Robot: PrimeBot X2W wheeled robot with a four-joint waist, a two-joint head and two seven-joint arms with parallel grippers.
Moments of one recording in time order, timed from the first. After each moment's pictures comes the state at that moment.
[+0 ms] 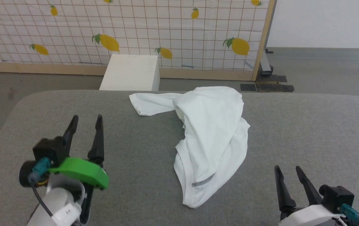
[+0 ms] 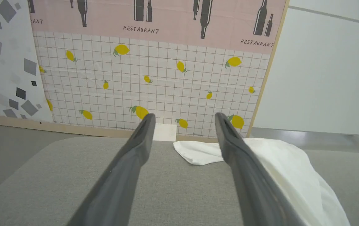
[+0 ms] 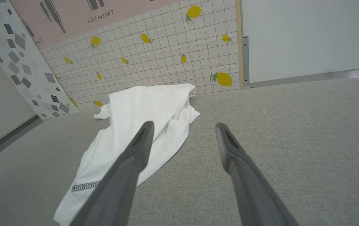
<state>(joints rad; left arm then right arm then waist) -0.24 0.35 -0.30 0.20 -0.55 0.07 -0.24 0.04 -0.05 0.02 0.28 0.27 0.13 -0.26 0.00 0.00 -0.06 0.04</state>
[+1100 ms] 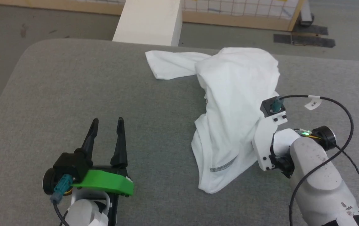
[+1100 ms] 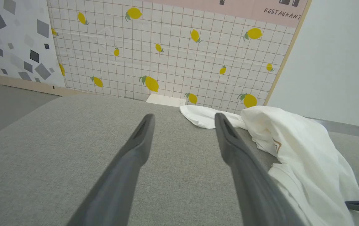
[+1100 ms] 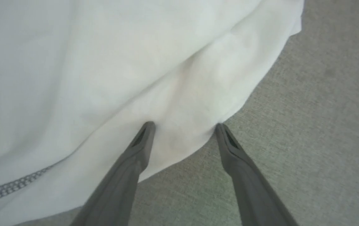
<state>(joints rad) -0.11 0.09 -0.13 0.06 -0.27 -0.01 -0.26 -0.57 -0.05 0.13 0.70 -0.03 0.13 0.68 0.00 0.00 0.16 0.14</state>
